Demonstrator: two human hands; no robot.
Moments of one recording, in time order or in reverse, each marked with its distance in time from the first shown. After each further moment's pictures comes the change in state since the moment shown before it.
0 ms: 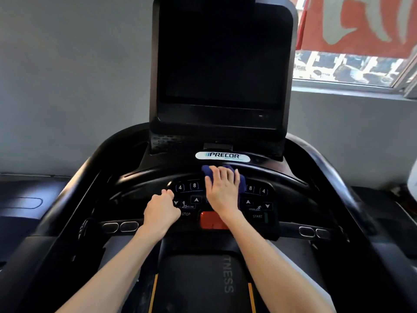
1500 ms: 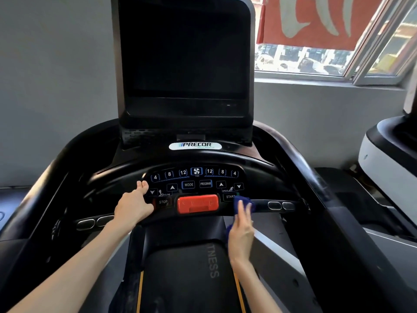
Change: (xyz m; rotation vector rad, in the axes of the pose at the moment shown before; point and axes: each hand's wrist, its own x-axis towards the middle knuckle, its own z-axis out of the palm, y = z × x) left_hand 0.004 -0.026 0.013 0.024 -0.044 0.112; right_hand -0.150 0.059 -0.053 0.484 0.084 0.615
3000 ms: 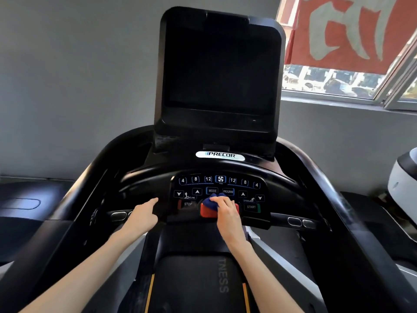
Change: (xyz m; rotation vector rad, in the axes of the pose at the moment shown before) left_hand -0.035 -0.051 -0.008 -0.310 -0.046 -0.024; right_hand 0.012 -0.063 0.041 -0.229 -0.353 -0.488
